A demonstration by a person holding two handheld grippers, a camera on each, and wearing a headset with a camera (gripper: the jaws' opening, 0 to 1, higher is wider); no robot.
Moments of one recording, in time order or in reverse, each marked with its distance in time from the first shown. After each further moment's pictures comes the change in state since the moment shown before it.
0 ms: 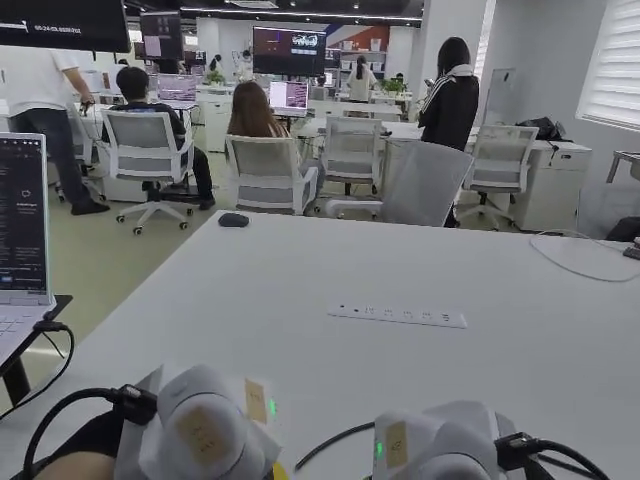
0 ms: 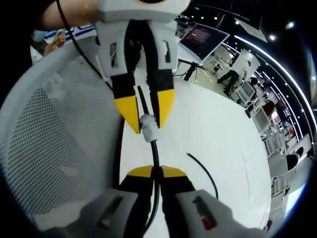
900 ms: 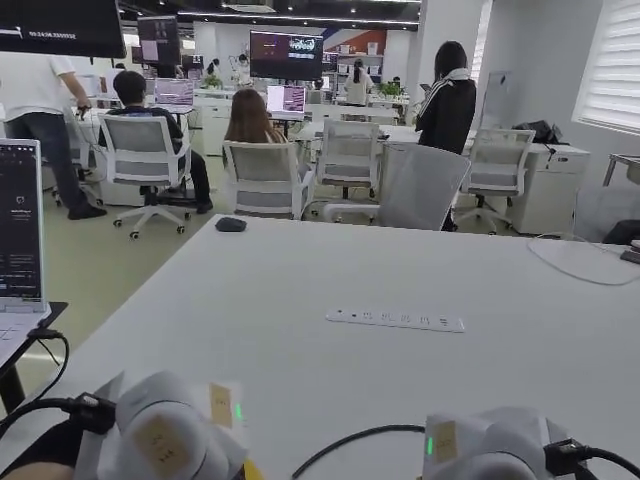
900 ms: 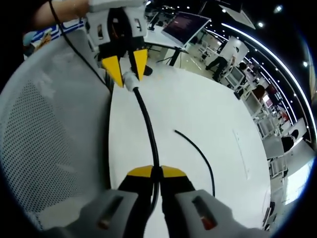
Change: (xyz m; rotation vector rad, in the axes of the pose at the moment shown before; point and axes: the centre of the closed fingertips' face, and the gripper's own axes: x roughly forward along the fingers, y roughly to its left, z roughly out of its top) left arm -0.012 0.013 -0.011 -0.005 0.012 0.054; right arm -0.023 -0.027 -0.053 0.103 0.089 -0.086
